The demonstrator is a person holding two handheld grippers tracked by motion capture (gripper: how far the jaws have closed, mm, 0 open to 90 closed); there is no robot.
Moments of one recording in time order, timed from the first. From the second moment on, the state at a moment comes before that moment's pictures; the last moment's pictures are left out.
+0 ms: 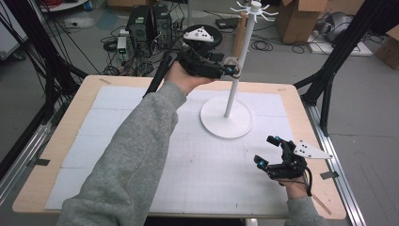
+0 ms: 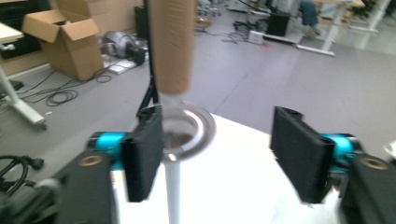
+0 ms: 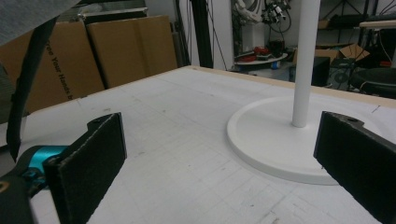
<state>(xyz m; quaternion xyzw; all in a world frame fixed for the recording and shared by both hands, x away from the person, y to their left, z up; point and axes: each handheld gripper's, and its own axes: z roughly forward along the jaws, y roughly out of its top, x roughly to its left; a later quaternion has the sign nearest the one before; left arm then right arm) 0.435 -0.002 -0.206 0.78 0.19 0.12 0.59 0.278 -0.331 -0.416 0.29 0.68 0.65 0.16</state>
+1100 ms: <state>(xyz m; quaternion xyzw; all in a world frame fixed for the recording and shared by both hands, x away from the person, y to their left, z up) 0.396 0.076 -0.276 0.77 0.15 0.09 0.61 0.274 -0.330 -0.413 0.29 0.68 0.65 0.17</state>
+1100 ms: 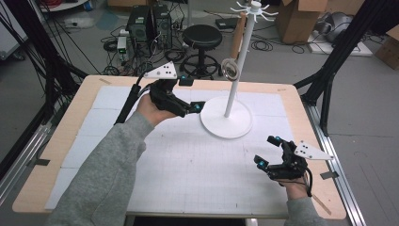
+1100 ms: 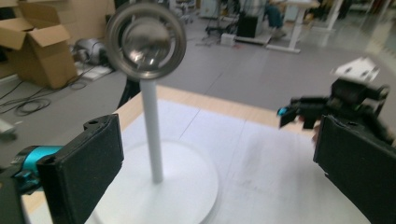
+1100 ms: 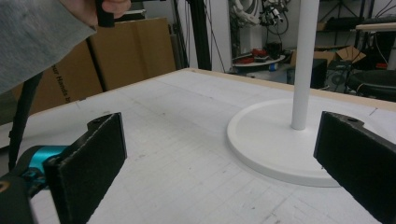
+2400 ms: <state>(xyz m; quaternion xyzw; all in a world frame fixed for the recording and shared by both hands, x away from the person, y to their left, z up) 0.328 0.186 -0.372 0.76 0.24 0.12 0.59 0.278 -0.325 -0.412 0.29 0.69 0.64 0.18</state>
